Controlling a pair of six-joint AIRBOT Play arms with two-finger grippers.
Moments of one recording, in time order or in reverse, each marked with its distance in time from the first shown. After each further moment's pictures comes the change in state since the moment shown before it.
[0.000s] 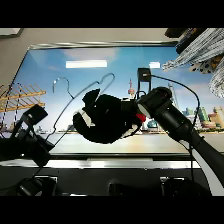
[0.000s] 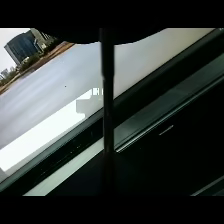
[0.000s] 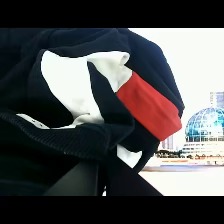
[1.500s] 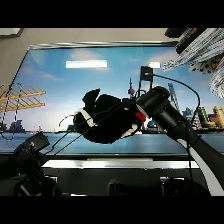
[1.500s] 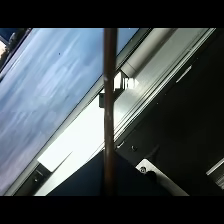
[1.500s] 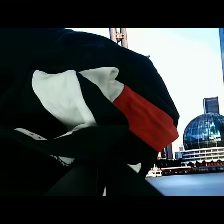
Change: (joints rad) left arm -0.095 0.209 -0.213 0.091 -0.026 0.149; right arm 0.000 -0.017 0.000 -0.052 -0.025 0.090
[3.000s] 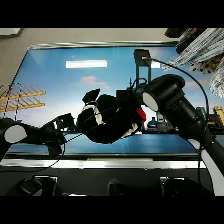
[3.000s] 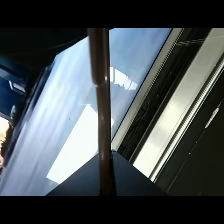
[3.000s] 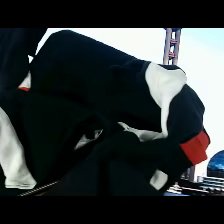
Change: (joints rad) left arm 0.244 -0.438 0.090 -0.207 0.219 0.496; right arm 0.010 0.020 0.171 0.109 0.028 -0.237
